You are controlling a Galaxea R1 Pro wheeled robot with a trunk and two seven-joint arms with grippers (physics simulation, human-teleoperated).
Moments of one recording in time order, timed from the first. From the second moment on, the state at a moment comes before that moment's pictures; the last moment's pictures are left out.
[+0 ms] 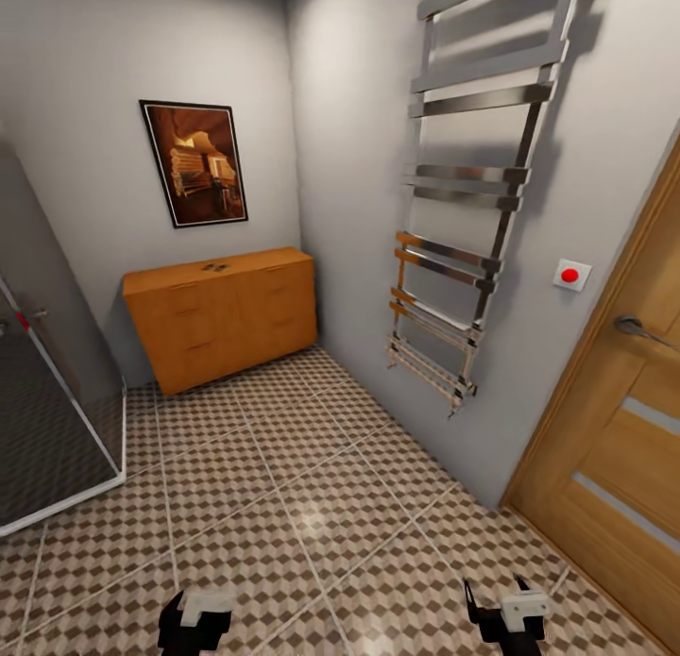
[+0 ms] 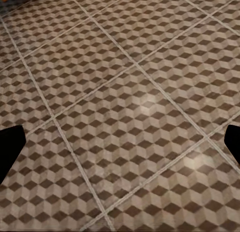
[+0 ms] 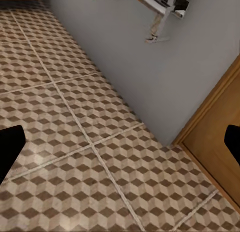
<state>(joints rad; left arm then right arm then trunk) -0.50 0.01 -0.53 0.08 0.39 -0.61 0.15 -0.42 -0.09 0.47 -0.02 -0.25 -0.89 -0.22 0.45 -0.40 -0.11</state>
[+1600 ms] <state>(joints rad) -0.38 0.06 -0.51 0.08 0.42 -0.64 0.15 -0.34 0.01 0.47 -0.02 -0.25 -0.83 -0.21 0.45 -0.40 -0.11</state>
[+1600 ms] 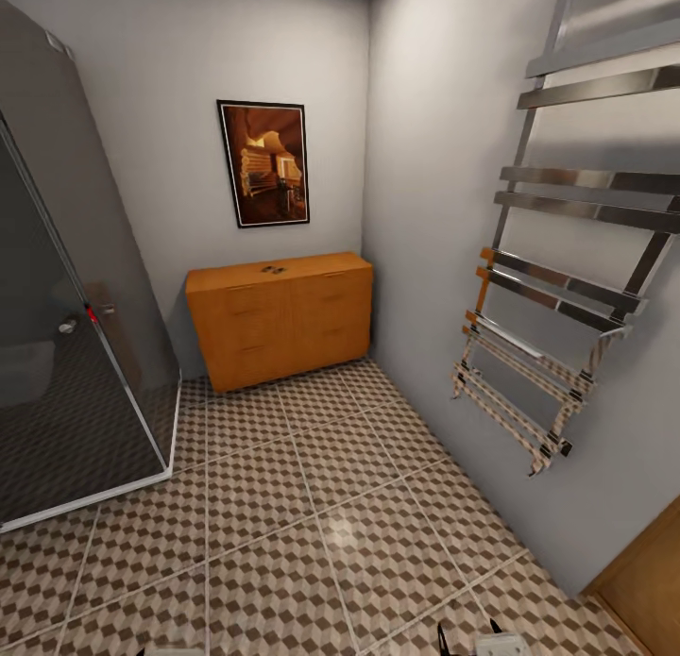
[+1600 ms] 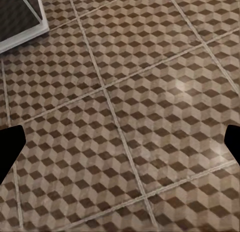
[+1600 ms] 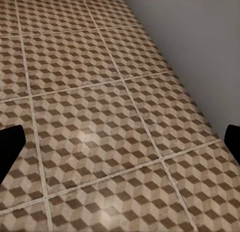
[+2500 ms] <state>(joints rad) -0.38 0.09 -0.51 0.08 0.42 -0.65 0.14 -0.34 0.02 0.47 -0.02 -0.25 -0.84 -0.21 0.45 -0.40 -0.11</state>
